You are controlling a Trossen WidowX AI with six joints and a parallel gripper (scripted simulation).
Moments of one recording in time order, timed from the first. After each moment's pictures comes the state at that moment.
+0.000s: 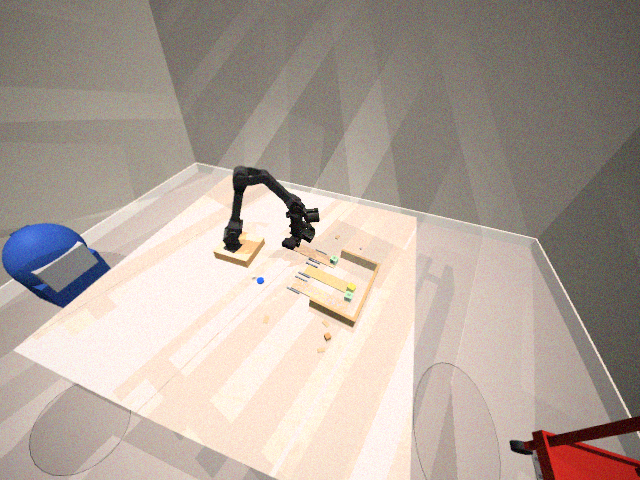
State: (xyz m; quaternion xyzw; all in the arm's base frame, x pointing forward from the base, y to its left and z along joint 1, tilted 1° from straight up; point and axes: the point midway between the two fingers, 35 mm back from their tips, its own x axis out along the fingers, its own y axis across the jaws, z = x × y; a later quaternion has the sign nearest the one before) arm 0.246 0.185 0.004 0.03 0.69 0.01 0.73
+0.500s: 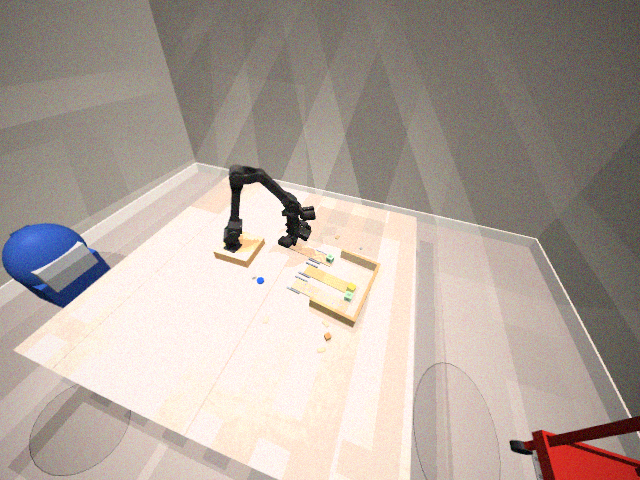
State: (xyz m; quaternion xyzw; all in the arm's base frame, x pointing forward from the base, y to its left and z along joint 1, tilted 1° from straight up) arm 0.225 0.186 0.003 0.03 0.69 0.01 0.73
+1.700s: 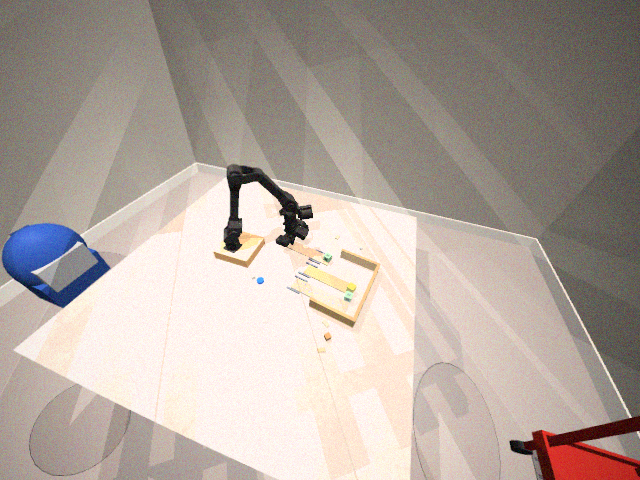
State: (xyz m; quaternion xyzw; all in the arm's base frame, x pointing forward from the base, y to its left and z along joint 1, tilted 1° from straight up) arm 0.211 0.187 0.002 0.03 0.69 0.01 0.72
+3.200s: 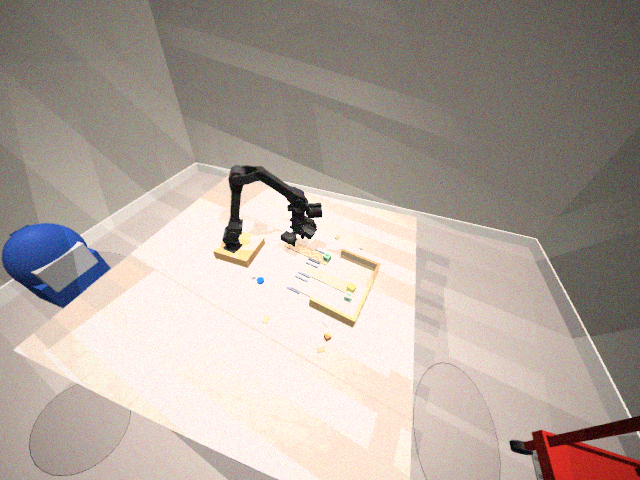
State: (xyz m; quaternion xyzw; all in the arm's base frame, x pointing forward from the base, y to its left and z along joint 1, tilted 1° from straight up) arm 0.253 0.177 0.046 0.07 0.70 -0.04 0.71
